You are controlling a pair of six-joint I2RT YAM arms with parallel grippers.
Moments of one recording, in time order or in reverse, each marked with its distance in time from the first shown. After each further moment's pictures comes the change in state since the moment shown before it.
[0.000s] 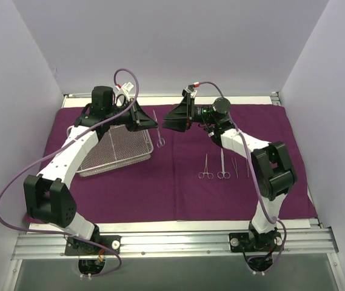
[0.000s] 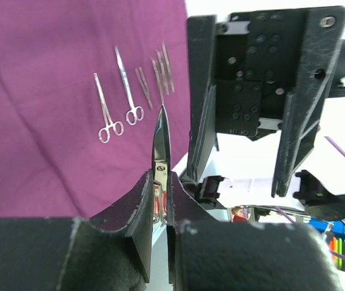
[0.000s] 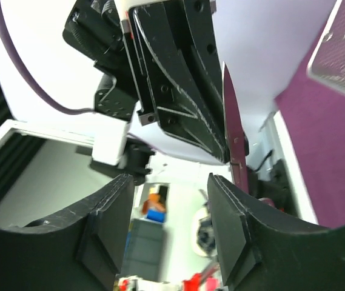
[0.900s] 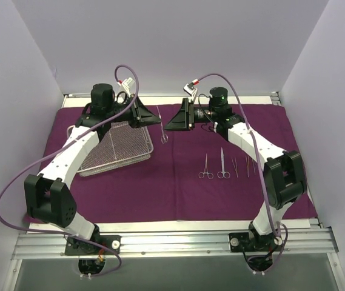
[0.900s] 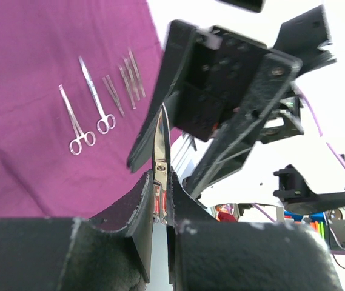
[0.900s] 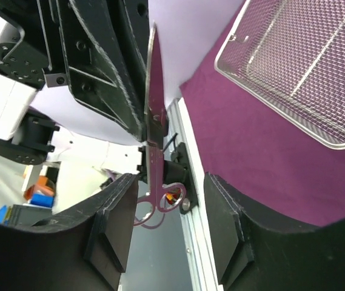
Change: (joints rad) left arm -0.011 0.000 -0.011 0.146 0.073 -0.104; right arm 0.005 -0.124 0.131 -0.819 0.016 -0.861
